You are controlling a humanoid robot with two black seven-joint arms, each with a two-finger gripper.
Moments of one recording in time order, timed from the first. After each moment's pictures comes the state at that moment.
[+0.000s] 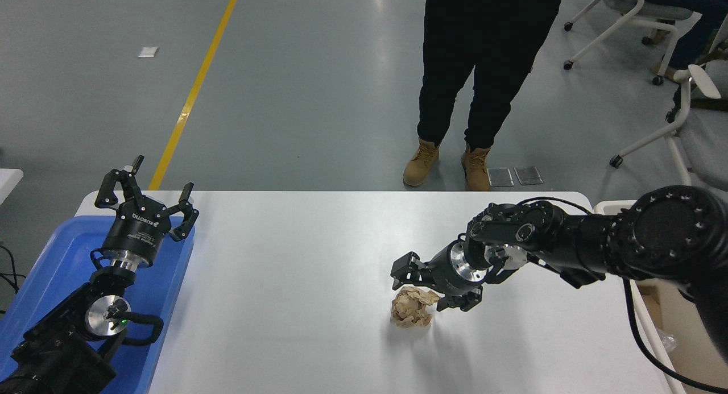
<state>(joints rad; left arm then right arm) -0.45 0.28 -1.07 -0.58 0.20 -0.61 -0.45 1.24 0.00 -0.77 0.76 0.08 0.44 -0.18</state>
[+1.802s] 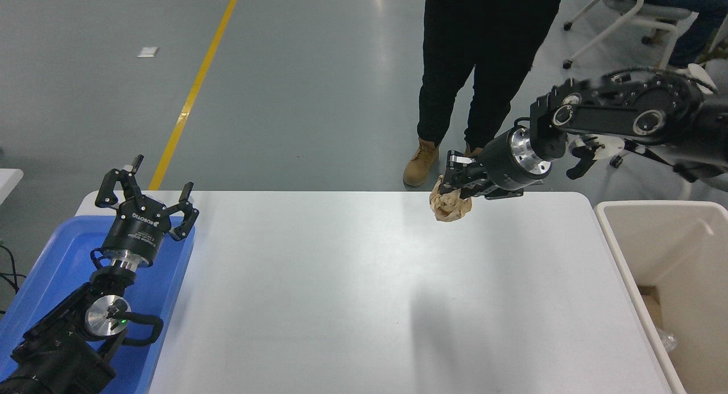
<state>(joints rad) -0.45 0.28 -1.07 -0.58 0.20 -0.61 -0.45 1.79 -0.41 -0.72 1.10 -0.15 0.53 -0.14</state>
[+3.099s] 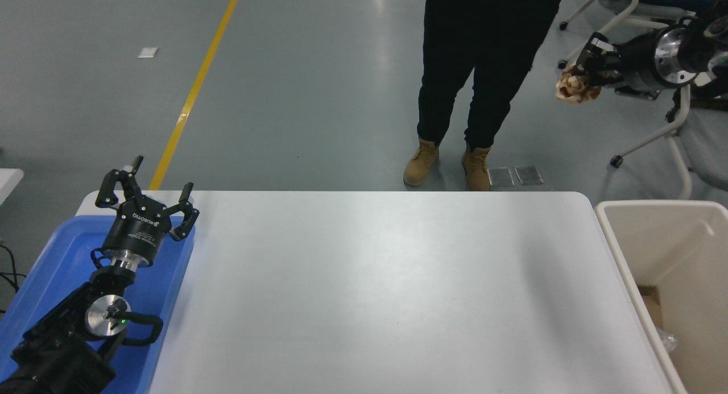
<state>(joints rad) -0.45 0.28 -1.07 -0.58 0.20 -0.61 -0.45 1.53 -0.58 -0.72 0.45 -0.12 0.36 -0.15</state>
